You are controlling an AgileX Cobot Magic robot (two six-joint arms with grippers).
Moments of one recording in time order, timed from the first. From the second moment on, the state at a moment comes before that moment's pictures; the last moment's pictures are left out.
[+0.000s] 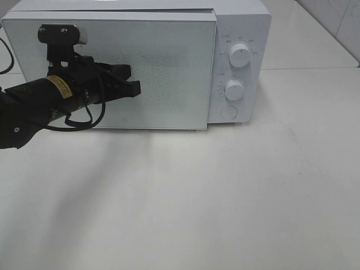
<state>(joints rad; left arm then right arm) -0.47 1.92 -0.83 0.15 -0.80 -0.25 0.03 0.00 -0.49 -0.05 0.97 0.05</state>
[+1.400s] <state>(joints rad) -0.68 1.88 -0.88 0.20 -0.58 -0.39 0.03 0.00 -0.49 -0.05 0.97 0.05</state>
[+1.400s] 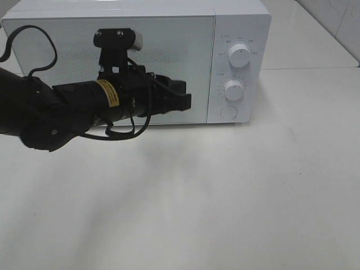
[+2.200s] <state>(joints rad) -0.71 1.46 -0.84 0.20 0.55 -0.43 0.03 0.00 -0.49 -0.05 0.97 0.05</state>
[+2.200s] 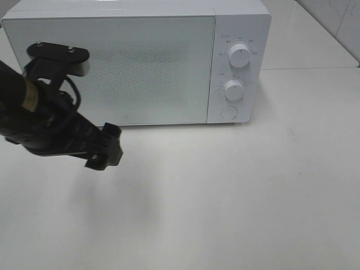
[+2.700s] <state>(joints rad) -0.24 1.16 -0.84 0.11 1.00 -0.28 0.03 0.00 -0.49 -0.05 0.97 0.05</state>
